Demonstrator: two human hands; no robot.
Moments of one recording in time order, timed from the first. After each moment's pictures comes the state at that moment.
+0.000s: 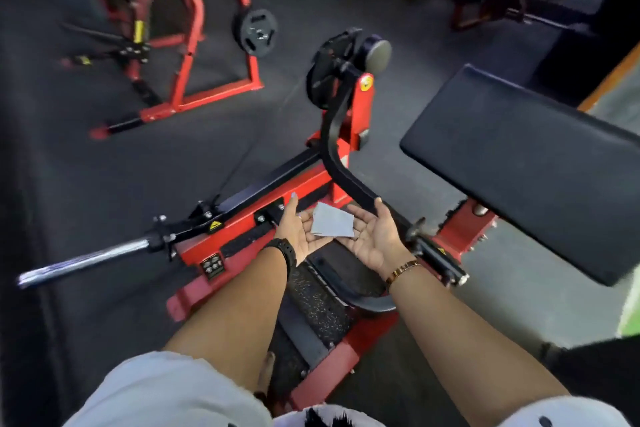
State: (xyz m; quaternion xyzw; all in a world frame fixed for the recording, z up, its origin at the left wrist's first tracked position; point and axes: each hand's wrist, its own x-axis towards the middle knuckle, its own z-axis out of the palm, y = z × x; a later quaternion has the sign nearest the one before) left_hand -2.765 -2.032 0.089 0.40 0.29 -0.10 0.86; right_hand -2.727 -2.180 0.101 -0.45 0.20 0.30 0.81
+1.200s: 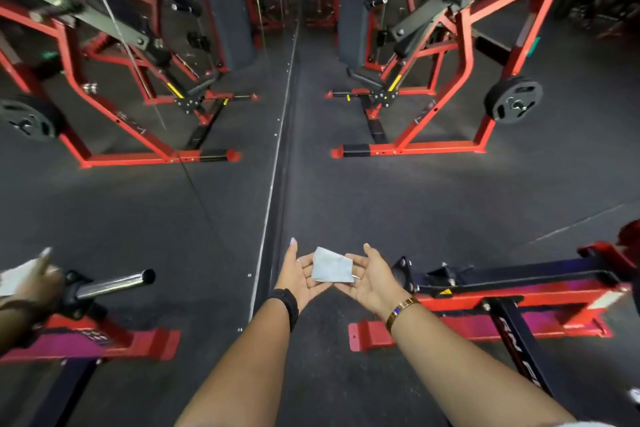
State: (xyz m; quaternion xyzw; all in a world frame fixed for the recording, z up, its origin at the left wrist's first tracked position) left_hand -3.057 -1.568 0.095 0.33 0.43 0.18 0.82; right_hand -2.932 -1.655 0.097 -0.52 0.06 0.57 0.63
